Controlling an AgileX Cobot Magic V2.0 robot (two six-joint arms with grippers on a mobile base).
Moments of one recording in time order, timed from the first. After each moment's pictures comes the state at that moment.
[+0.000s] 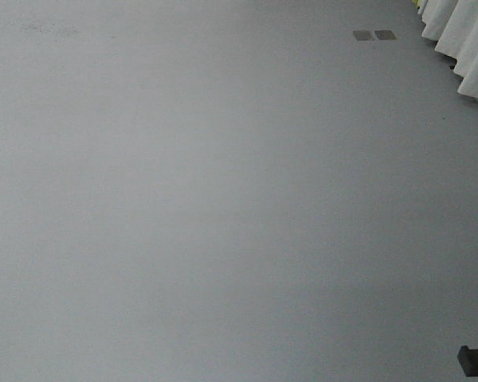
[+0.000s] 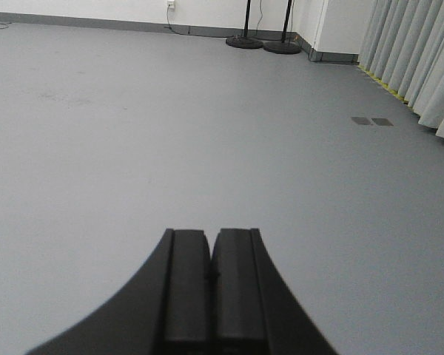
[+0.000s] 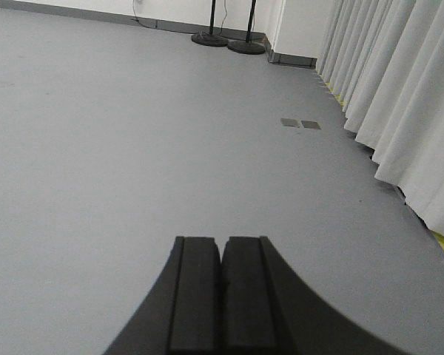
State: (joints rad) left arm -0.02 -0.01 0.03 -0.04 0.28 -0.05; right arm -0.01 -0.01 0.03 0.03 0.28 -0.16
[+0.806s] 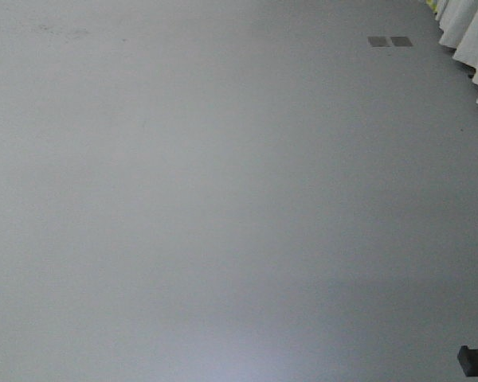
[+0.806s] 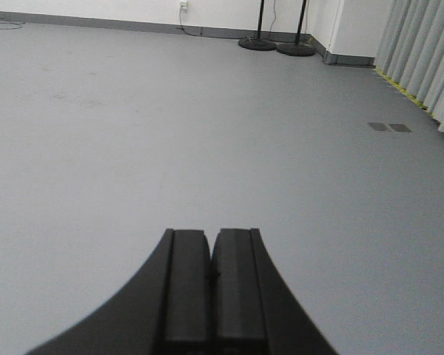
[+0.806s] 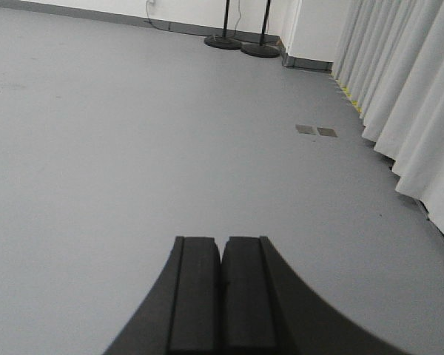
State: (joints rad) left arm -0.02 -0.01 0.03 -0.04 0.28 -0.05; right arm -0.01 -0.01 0.03 0.03 0.28 -0.16
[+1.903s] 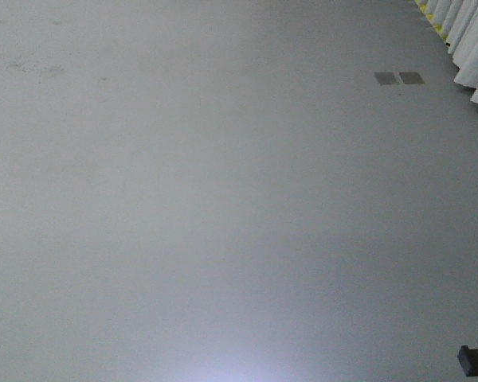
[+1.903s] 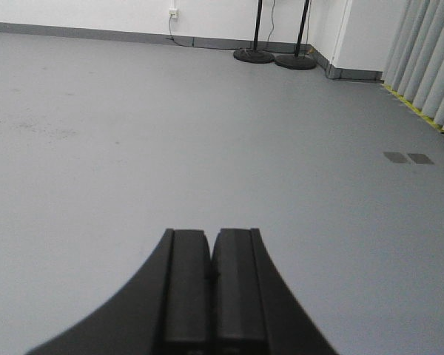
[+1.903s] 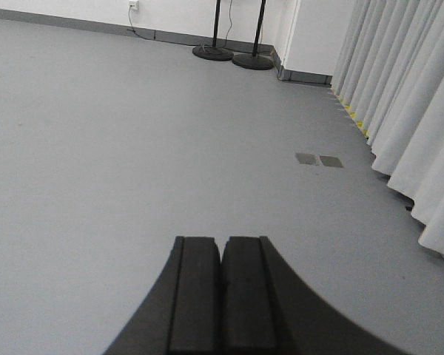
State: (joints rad) left arm -0.02 -0.01 0.03 -0.04 0.28 -0.05; right arm -0.01 -0.01 0.03 0.03 0.28 -0.16
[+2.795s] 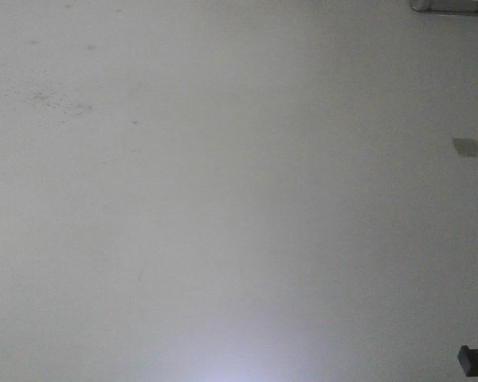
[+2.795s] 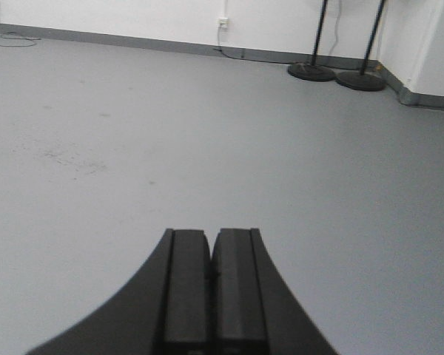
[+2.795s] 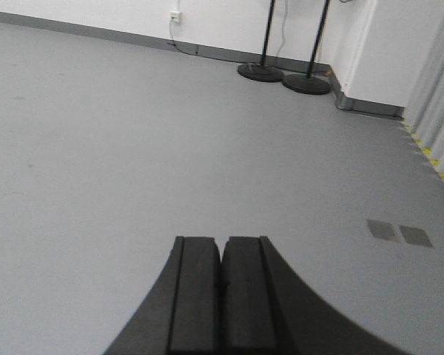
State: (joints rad) left arm -0.02 -0.01 0.03 -0.04 0.28 -0.05; right arm -0.01 -0.01 0.03 0.03 0.28 -0.16
